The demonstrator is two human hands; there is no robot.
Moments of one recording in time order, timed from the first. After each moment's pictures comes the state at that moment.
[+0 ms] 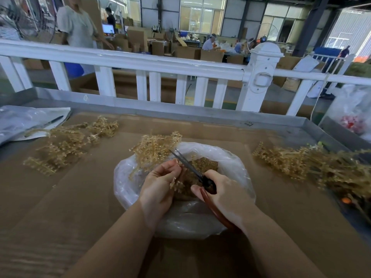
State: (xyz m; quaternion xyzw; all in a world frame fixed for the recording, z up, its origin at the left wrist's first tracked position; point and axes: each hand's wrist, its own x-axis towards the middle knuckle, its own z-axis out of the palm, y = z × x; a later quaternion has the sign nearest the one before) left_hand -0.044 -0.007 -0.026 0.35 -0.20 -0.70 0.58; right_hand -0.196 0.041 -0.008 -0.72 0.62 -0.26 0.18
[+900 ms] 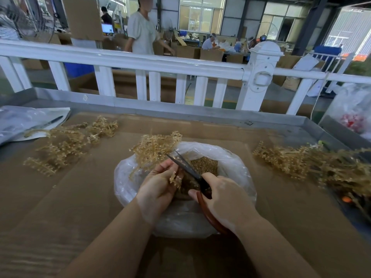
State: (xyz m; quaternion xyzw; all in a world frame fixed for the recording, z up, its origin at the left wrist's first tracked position) left_hand -0.043 -0.012 -0.020 0.33 -0.16 -0.74 0.57; right_hand -0.191 0.046 -0.015 -0.75 0.62 -0.22 0.06
